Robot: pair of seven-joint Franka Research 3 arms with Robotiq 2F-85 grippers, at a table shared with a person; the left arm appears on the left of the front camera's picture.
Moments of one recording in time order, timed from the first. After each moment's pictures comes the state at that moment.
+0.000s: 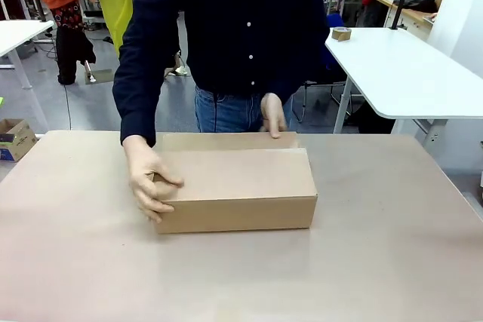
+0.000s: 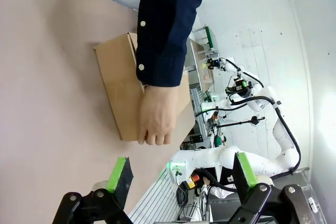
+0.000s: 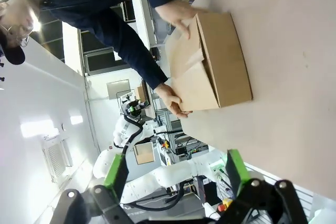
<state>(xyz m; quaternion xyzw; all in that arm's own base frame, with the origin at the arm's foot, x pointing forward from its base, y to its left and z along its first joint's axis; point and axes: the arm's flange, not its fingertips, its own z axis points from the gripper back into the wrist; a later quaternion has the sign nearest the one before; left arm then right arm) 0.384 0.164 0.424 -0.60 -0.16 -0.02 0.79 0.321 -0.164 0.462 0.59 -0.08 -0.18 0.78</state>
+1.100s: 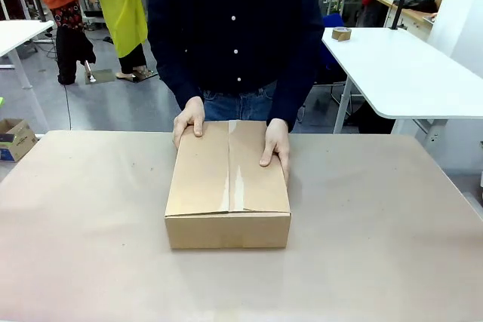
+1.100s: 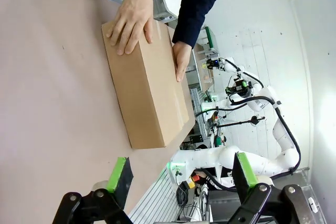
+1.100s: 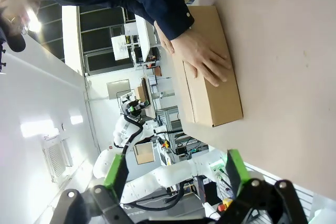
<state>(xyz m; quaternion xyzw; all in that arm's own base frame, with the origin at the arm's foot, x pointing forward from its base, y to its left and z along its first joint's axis) 0.384 0.165 0.424 -0.60 -0.16 -0.02 0.79 0.321 -0.164 0.462 0.59 -0.08 -0.18 0.78</state>
